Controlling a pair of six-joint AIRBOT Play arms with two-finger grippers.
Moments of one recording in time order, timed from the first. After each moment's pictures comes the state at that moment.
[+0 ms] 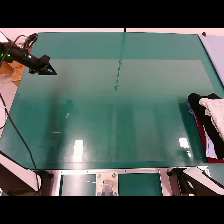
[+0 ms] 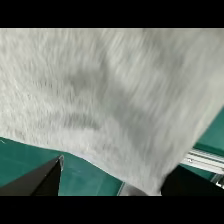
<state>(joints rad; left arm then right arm) 0.20 -1.88 2.02 0.95 -1.62 -1.35 -1.23 -1.04 1.10 -1.52 1.63 1.72</state>
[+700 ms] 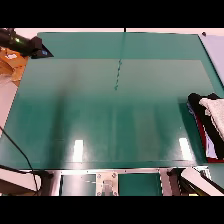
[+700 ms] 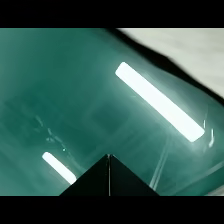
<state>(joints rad) 0.16 -1.66 2.01 0.88 -1.54 -1.28 -0.85 -1.07 1.30 -1.16 1.71 1.78</state>
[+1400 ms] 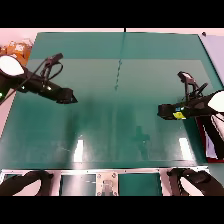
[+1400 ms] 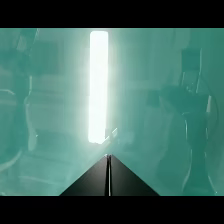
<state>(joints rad) -0.12 -1.17 1.15 0.97 -1.36 -1.30 0.17 -0.84 0.87 -1.32 1.25 1.76</state>
